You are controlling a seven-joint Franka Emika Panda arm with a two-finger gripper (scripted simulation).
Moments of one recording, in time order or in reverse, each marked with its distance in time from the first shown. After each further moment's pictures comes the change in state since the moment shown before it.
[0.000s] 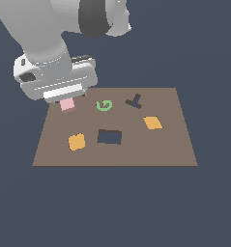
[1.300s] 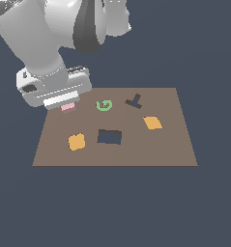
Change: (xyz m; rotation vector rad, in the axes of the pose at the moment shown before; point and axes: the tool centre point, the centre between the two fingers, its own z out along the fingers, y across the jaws) arm -0.014 0.021 0.039 0.001 -0.007 -0.051
